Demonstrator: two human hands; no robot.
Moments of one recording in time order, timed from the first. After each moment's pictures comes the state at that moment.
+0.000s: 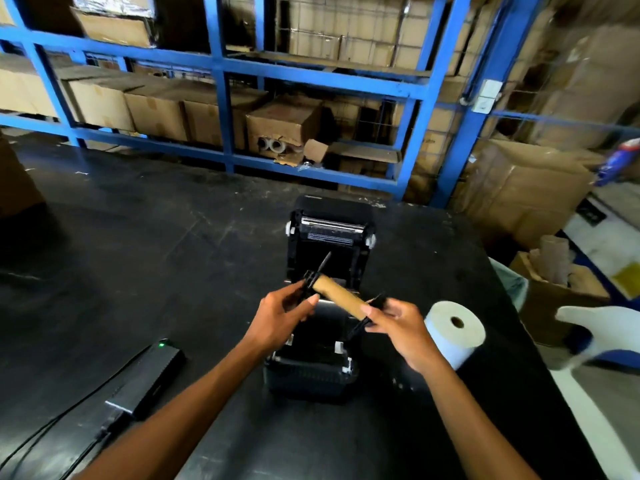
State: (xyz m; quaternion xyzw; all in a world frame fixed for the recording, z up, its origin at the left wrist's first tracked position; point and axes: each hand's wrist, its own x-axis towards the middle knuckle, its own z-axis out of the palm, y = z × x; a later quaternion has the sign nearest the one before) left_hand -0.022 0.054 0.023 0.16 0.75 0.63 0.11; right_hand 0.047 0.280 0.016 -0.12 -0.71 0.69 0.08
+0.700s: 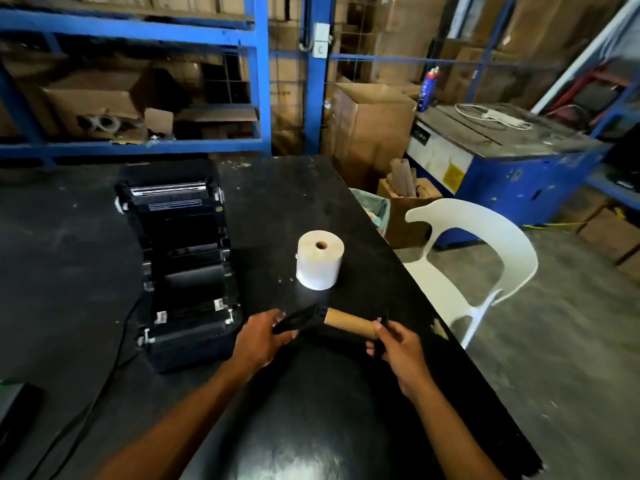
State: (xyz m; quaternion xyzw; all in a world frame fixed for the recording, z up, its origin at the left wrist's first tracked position) left_hand 0.090 0.172 -0.051 0.32 0.87 0.33 0.18; right_hand 0.281 0.336 -0.043 -0.44 -0.54 0.67 0.27
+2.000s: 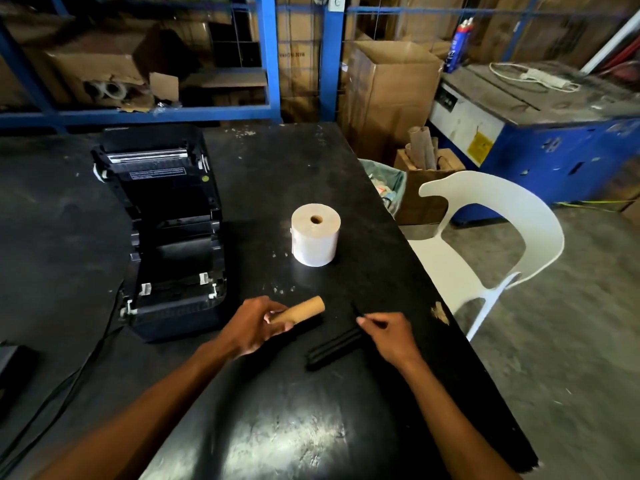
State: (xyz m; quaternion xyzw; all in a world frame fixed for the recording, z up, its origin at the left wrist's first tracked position) left_hand 0.101 0.178 -0.063 0.42 0.84 0.28 0.21; right_hand 0.287 0.382 -0.100 -0.40 -0.76 0.48 0.16
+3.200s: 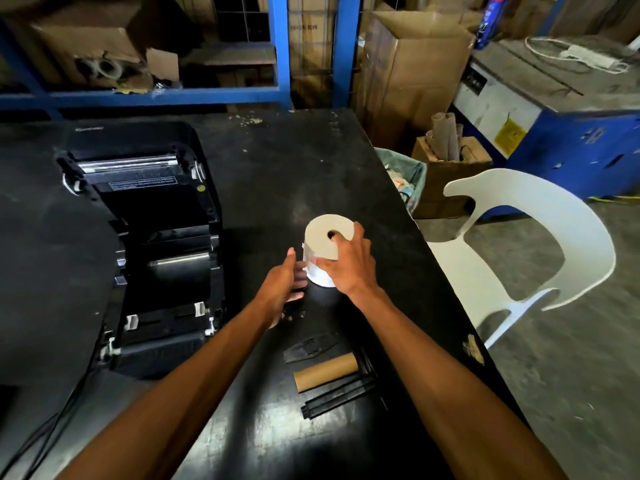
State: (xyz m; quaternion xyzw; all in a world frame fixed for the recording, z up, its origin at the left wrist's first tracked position) left_hand 0.041 0.289 -0.044 0.02 0.71 0.58 0.39; right_hand 0.095 0.413 -0.042 -0.34 -0.91 0.22 0.09
